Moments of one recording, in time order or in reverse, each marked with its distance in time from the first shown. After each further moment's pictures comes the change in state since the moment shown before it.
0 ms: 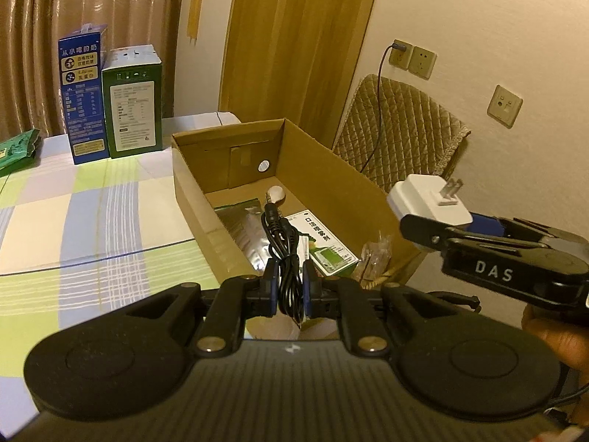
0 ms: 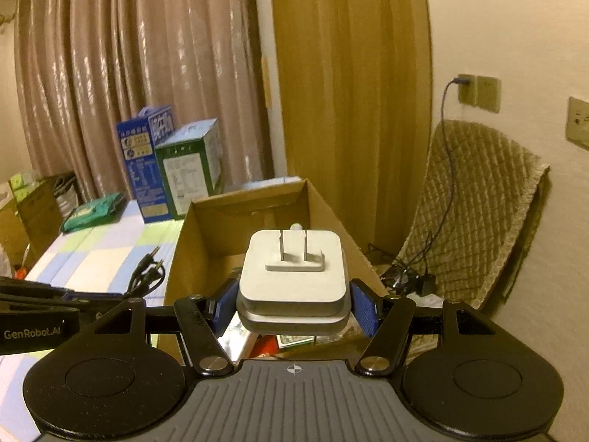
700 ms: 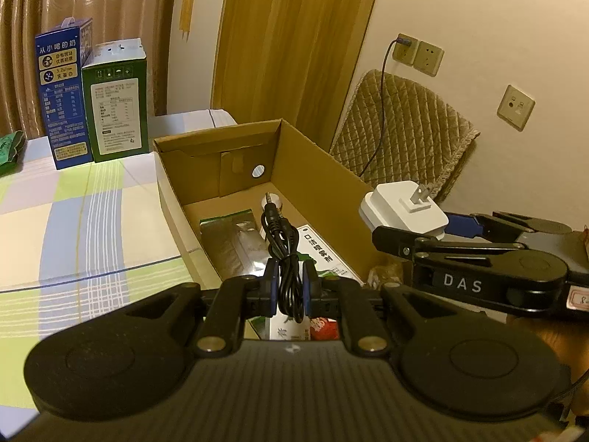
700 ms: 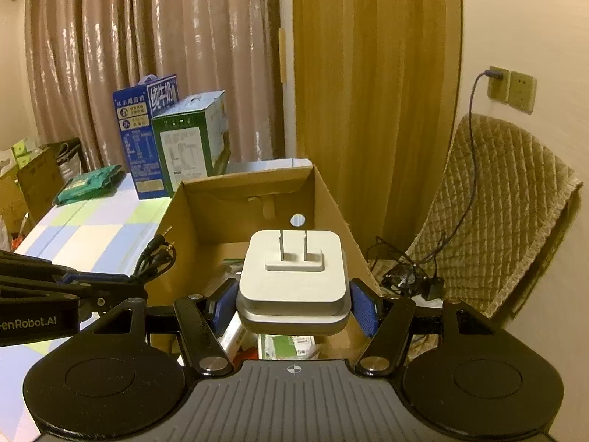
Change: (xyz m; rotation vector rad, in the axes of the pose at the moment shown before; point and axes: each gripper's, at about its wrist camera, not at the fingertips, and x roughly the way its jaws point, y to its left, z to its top) left arm 0.049 0.002 0.024 -0.004 0.020 -0.008; right arm 0.059 -0.016 0.017 -0.079 0.074 0.027
